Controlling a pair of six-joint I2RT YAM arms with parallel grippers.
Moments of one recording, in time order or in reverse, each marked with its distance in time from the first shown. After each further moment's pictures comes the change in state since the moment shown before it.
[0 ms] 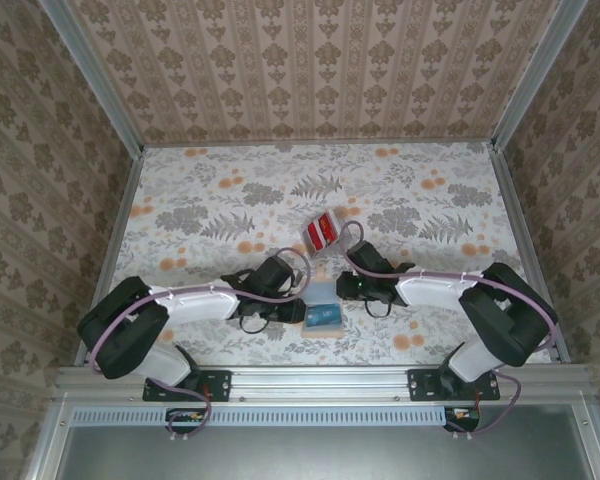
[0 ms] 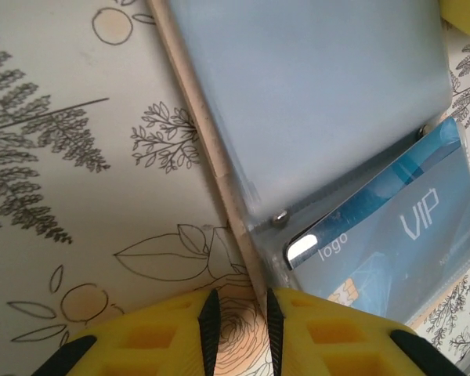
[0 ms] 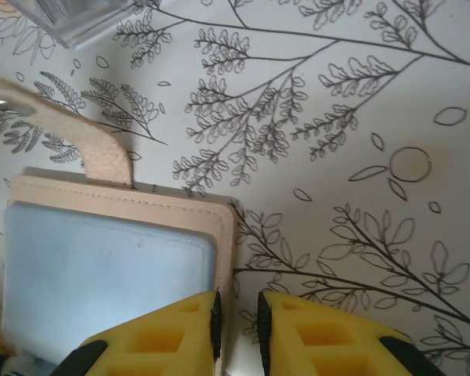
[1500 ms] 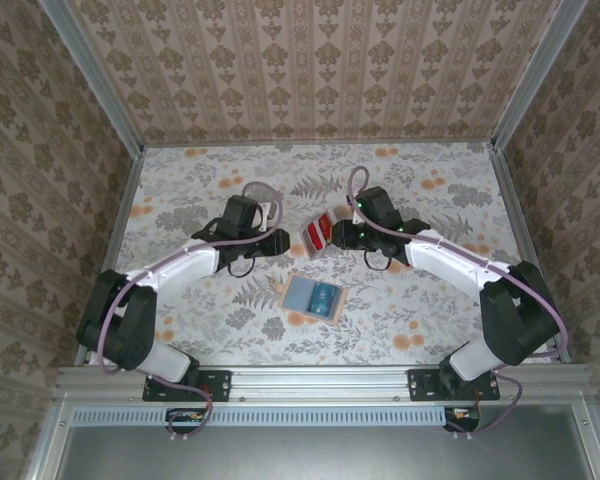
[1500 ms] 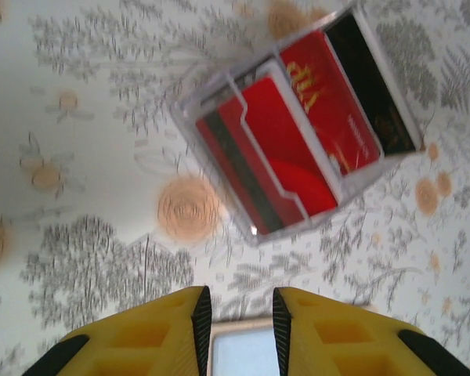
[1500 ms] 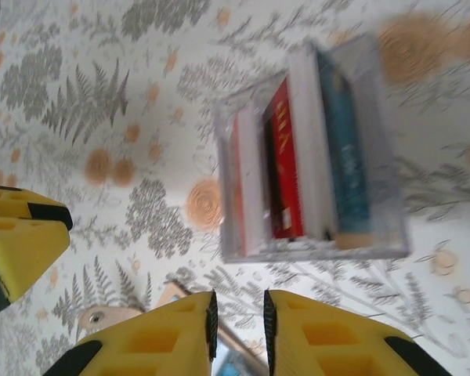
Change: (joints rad) left arm 0.386 0.038 0.298 -0.002 0.057 0.184; right arm -0.192 -0.045 0.341 -0.166 -0.100 -0.179
